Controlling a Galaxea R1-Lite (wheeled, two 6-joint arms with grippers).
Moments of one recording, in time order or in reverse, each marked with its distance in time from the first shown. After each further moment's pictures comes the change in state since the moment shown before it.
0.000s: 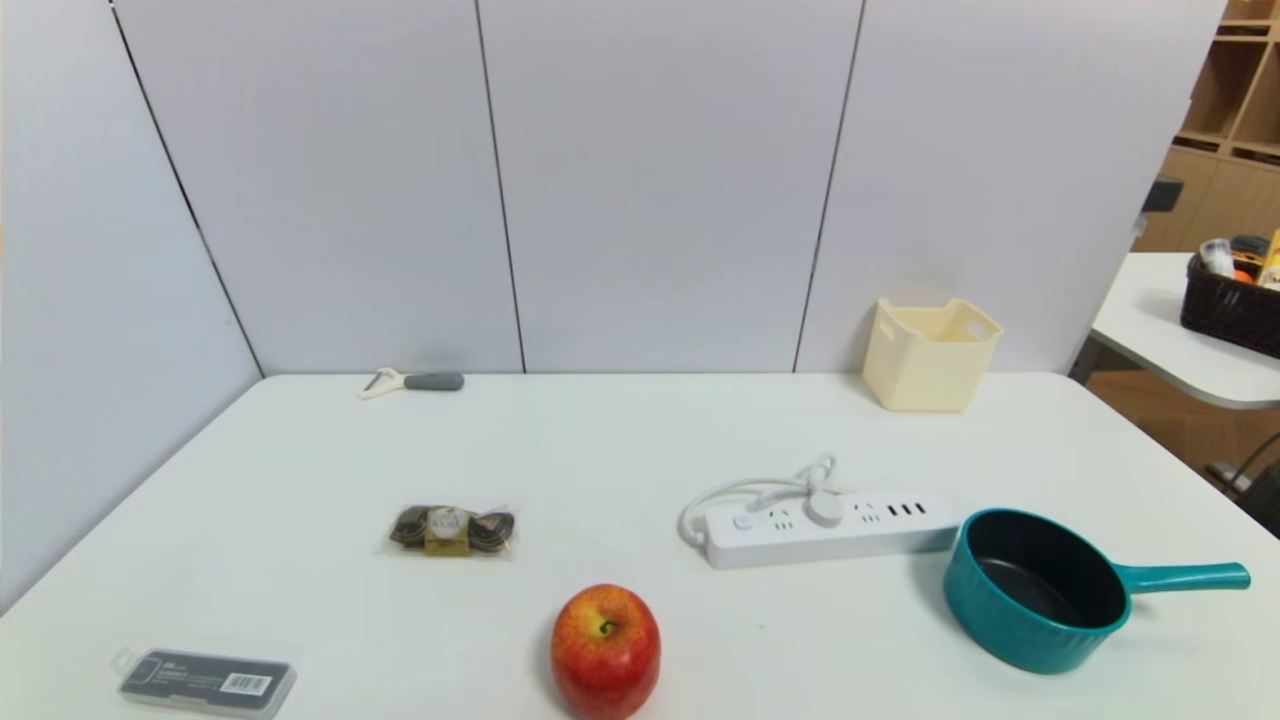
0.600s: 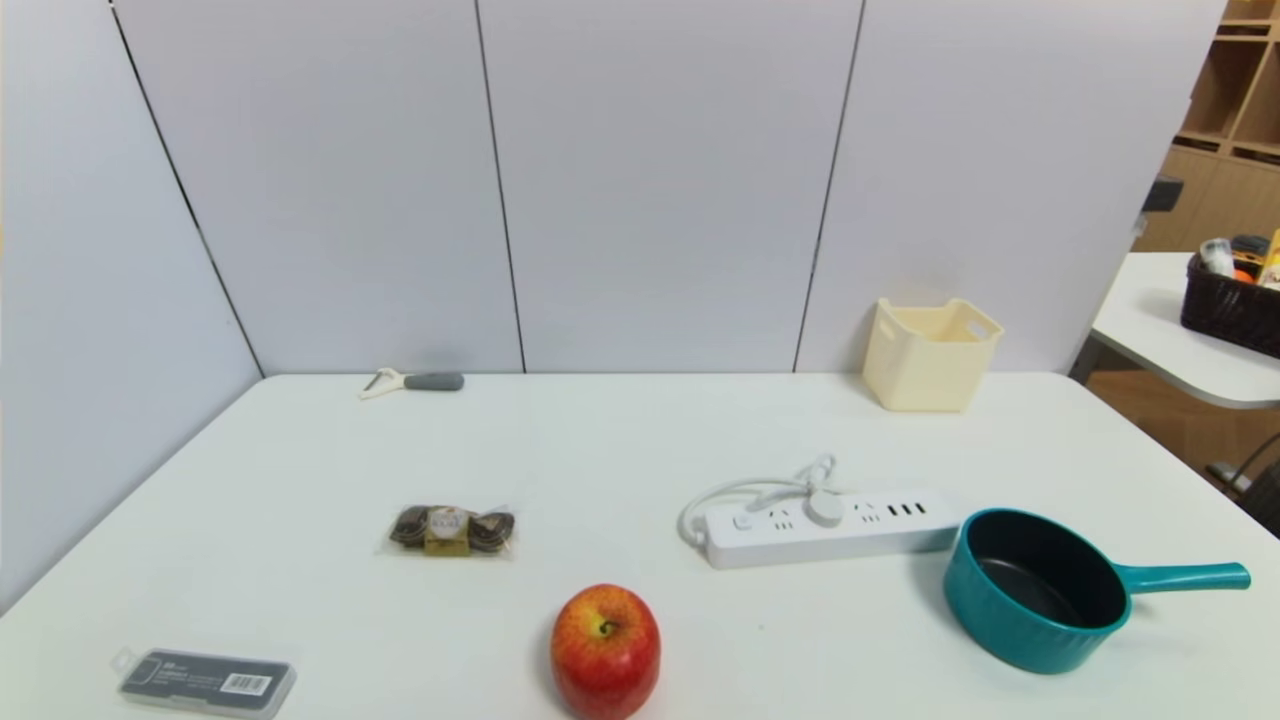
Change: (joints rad) left arm 0.000 0.000 0.000 0.000 -0.001 0.000; right arm 0.000 0.015 -0.055 0.081 0.003 -0.005
